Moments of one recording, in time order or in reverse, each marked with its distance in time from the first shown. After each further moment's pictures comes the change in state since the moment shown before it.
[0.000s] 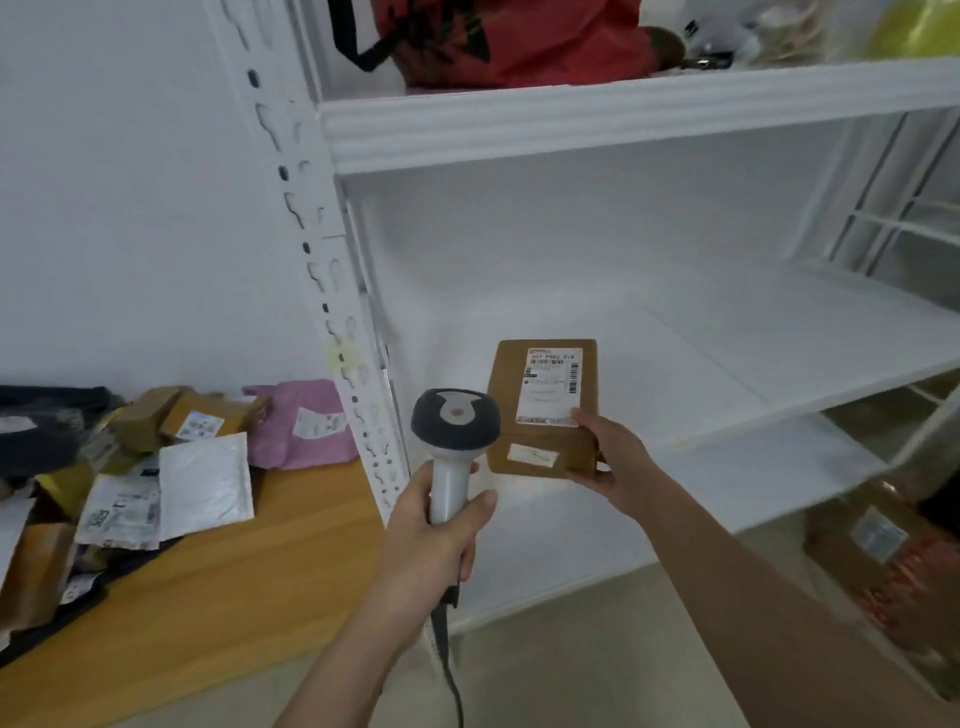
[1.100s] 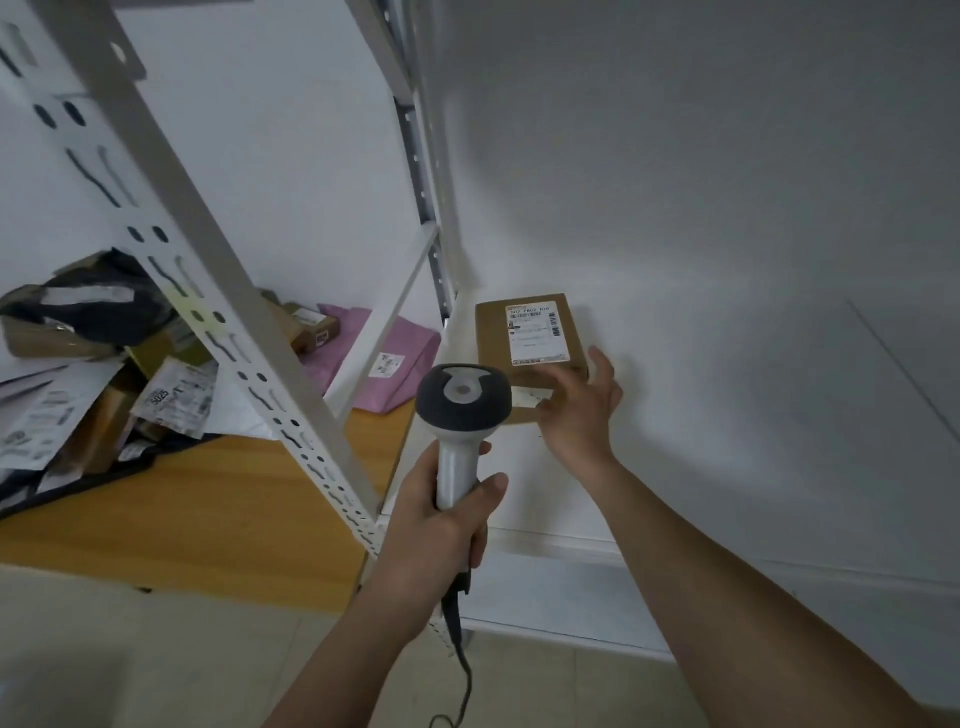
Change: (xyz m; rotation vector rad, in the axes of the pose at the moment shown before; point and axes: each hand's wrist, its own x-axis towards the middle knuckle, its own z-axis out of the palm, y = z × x) left_hand 0.158 -0.056 0.114 -0.096 0.403 -0.049; right_hand 0.238 0.010 0.061 -0.853 -0.214 -0.784
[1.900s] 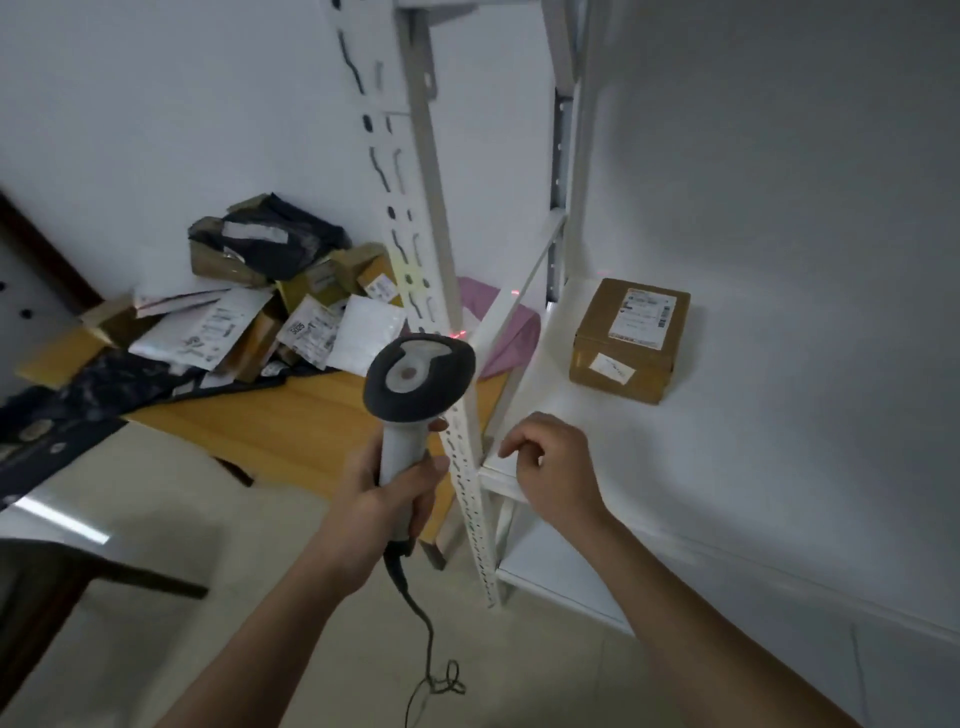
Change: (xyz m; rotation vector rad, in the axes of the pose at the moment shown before) left_hand -0.066 0.026 -0.130 -0.046 0.082 0.145; right_hand -0.110 -0.104 0.030 0.177 -0.367 -0.373
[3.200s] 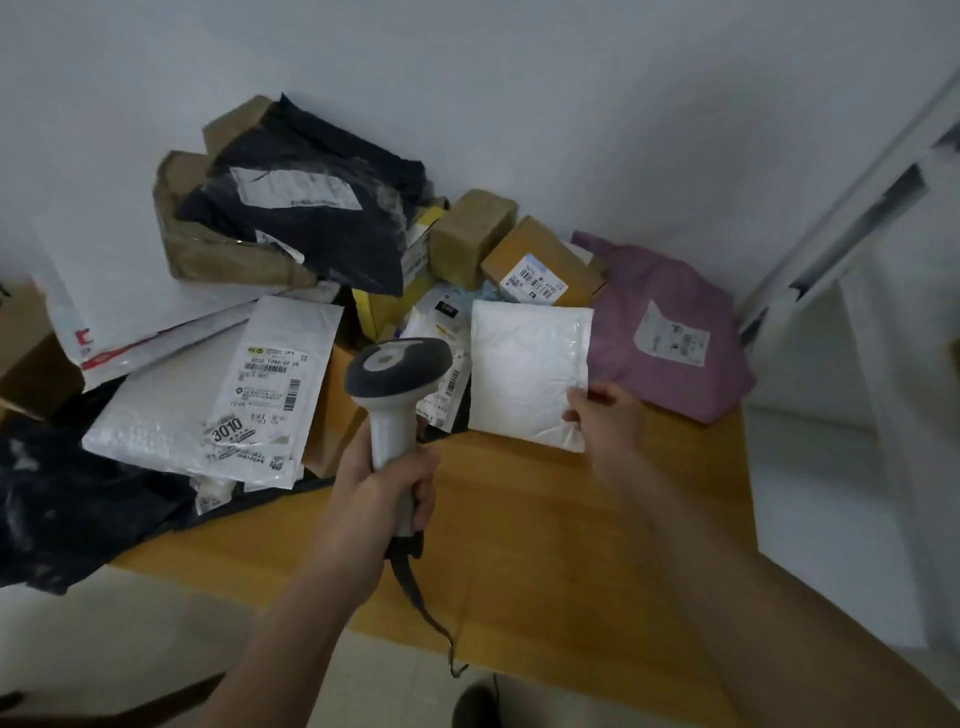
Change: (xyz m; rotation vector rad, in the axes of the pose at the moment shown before) left_hand 0.303 -0.128 -0.411 -0.135 0.049 -0.358; right_hand 0.313 0.062 0.395 0.374 0.437 1.013
